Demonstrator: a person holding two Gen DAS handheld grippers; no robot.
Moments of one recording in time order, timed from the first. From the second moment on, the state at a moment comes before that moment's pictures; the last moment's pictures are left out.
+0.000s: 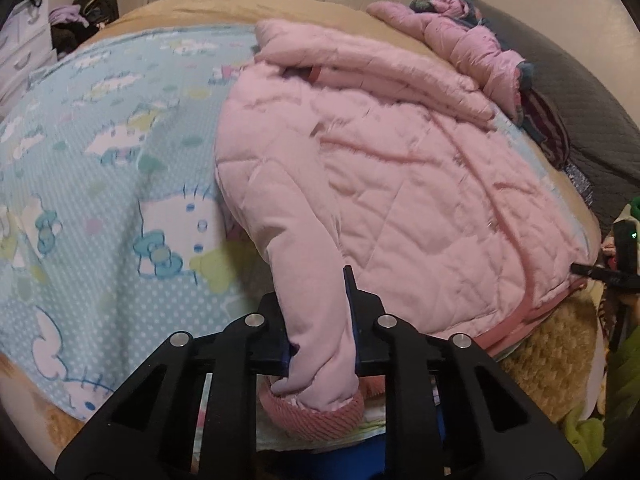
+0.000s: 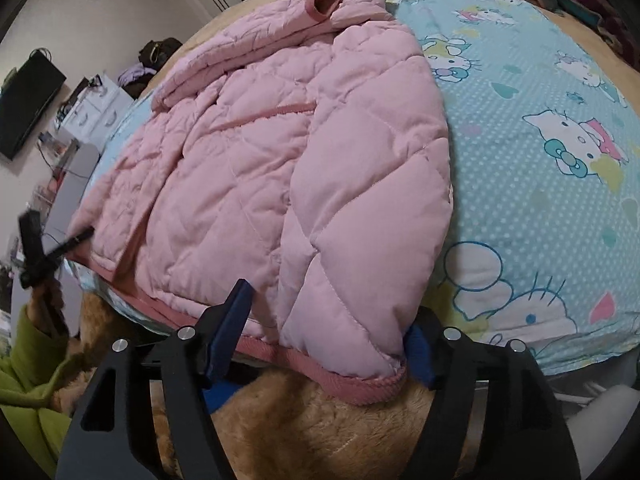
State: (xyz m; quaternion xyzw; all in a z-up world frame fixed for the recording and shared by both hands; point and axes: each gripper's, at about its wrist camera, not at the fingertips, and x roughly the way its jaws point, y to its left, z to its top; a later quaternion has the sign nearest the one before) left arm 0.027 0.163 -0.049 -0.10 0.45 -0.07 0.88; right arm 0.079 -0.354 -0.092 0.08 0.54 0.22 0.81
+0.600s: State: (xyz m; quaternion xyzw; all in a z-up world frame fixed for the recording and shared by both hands) left arm 0.092 0.146 0.041 -0.08 0.36 -0.10 0.93; right arm 0.116 -0.352 0.037 0.14 0.35 0.27 0.89
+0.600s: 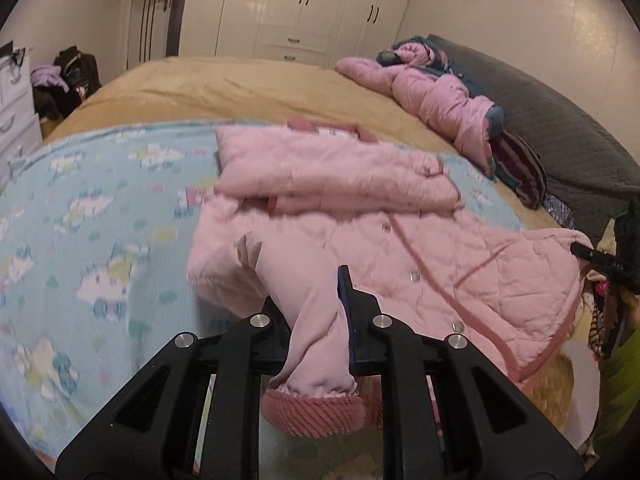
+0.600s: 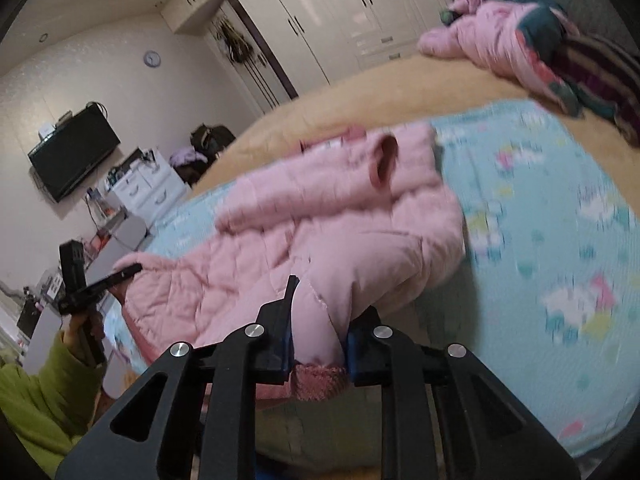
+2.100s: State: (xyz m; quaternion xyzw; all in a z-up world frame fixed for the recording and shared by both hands) left arm 0.341 0.189 0.072 -0.09 0.35 0.01 0.93; right arm 0.420 -0.333 0.048 0.19 0.36 0.16 0.90
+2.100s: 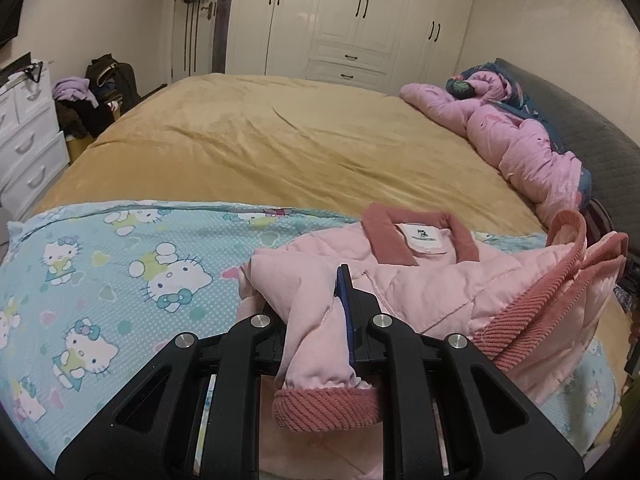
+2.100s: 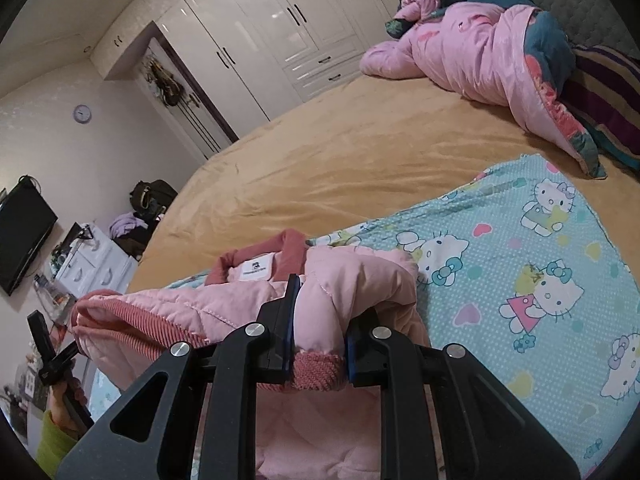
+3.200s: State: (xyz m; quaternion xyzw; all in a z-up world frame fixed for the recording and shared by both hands) left arm 0.384 0.201 0.027 -0.12 0.39 0.00 0.91; right arm 0.454 -0.314 0.033 0.25 0.38 0.19 0.87
